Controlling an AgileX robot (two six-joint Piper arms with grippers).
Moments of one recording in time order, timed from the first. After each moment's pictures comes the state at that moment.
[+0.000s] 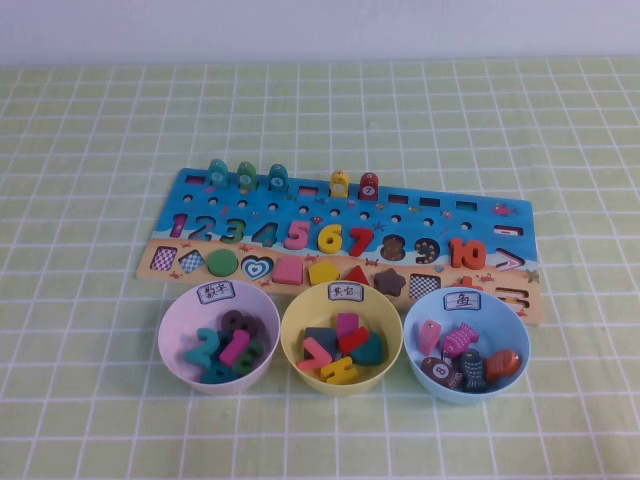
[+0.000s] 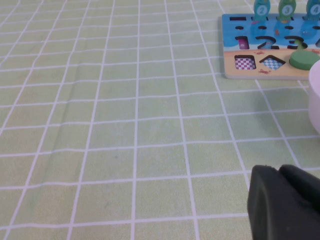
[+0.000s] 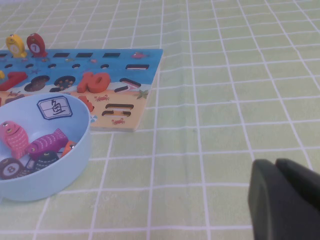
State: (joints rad) right arm 0.05 -0.01 0.03 0.12 0.36 0.06; left arm -0.08 -0.01 0.03 0.06 0.37 -0.05
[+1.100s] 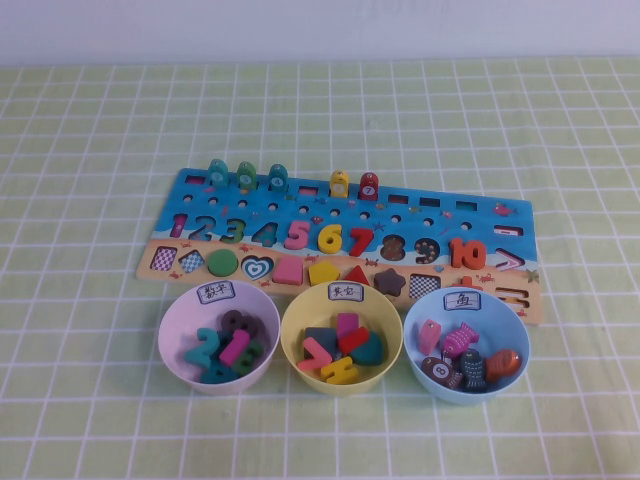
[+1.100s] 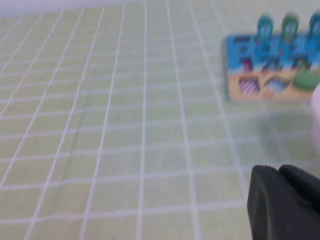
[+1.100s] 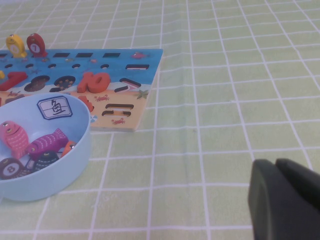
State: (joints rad) right arm 0.05 -0.01 0.03 0.12 0.36 0.06; left arm -0.08 -0.01 0.03 0.10 0.30 -0.06
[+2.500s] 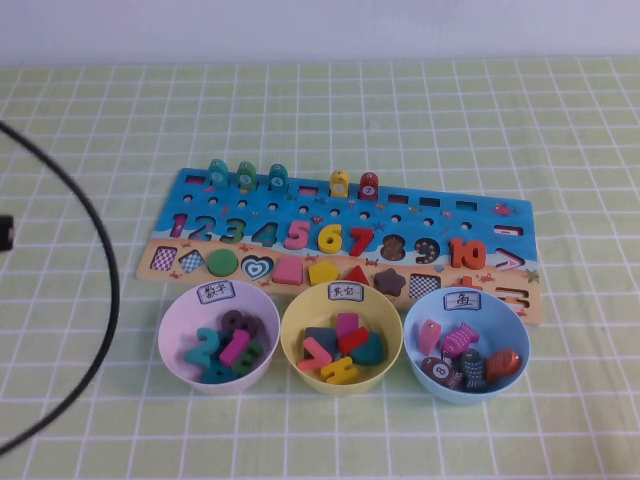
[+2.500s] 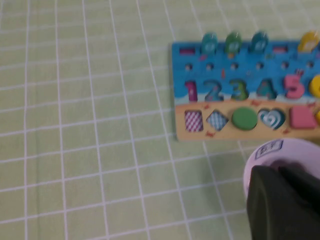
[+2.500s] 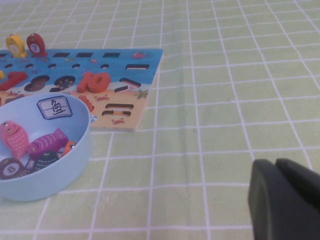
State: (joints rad) right arm 0.05 -0.01 0.03 0.12 0.36 0.06; left arm -0.08 0.92 -1.00 -0.13 0.83 0.14
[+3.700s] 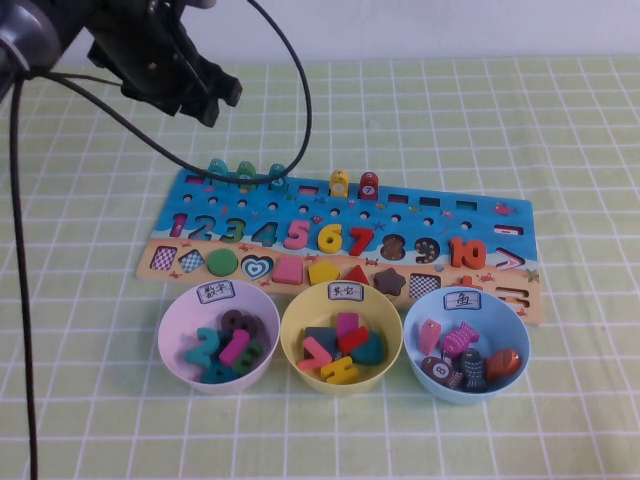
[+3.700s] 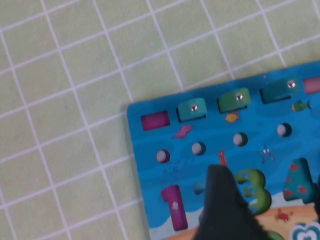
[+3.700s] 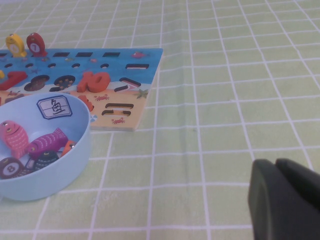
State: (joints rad) right arm 0.05 -0.01 0.03 0.12 0.36 0.06; left arm -0.30 2.07 -2.10 0.03 1.14 0.09
